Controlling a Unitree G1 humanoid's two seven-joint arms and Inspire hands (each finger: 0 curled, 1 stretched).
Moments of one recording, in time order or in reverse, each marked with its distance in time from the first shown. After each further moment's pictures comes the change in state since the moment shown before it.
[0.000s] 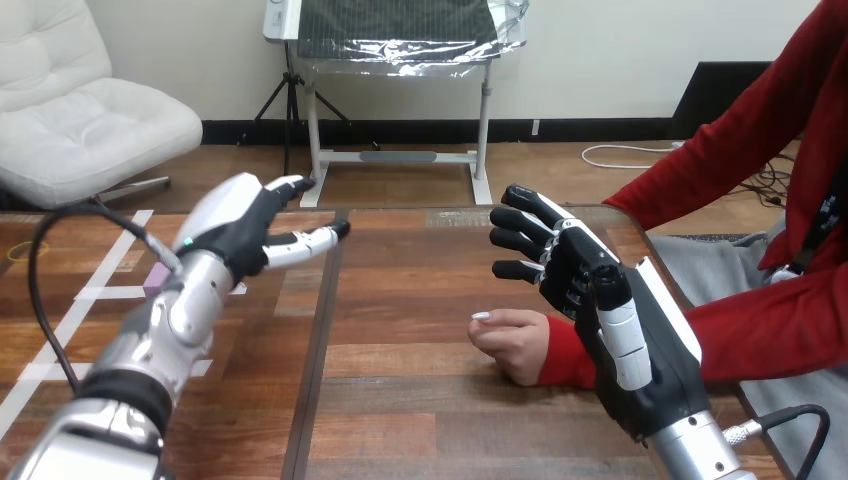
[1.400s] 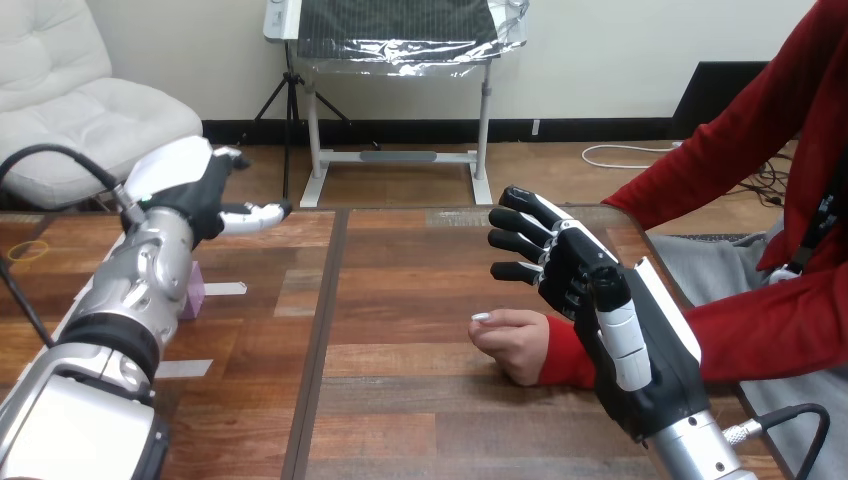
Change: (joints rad) left arm -0.144 0.046 -0.111 0.097 0.069 0.220 0.056; right arm 0.000 -0.002 -0.001 0.000 0.000 0.000 0.008
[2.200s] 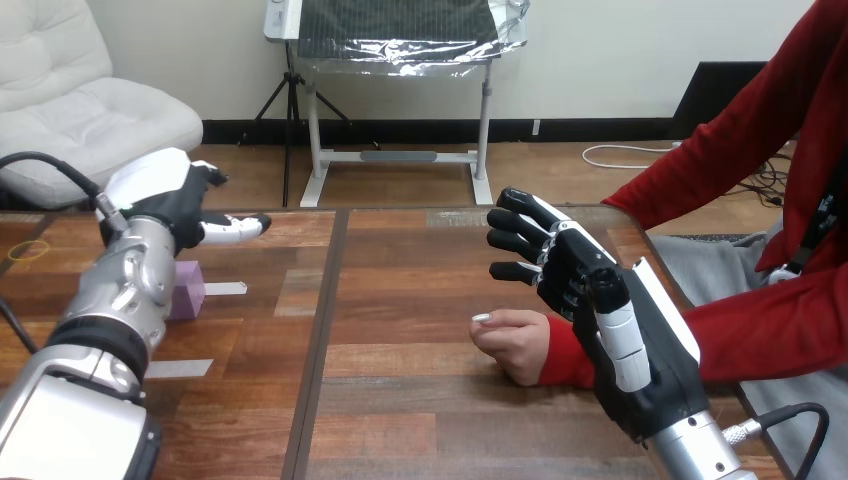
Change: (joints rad) left arm 0.002 0.021 -0.009 0.022 0.001 0.031 0.002; right arm 0.000 -0.001 -0.001 0.000 0.001 0.000 0.010
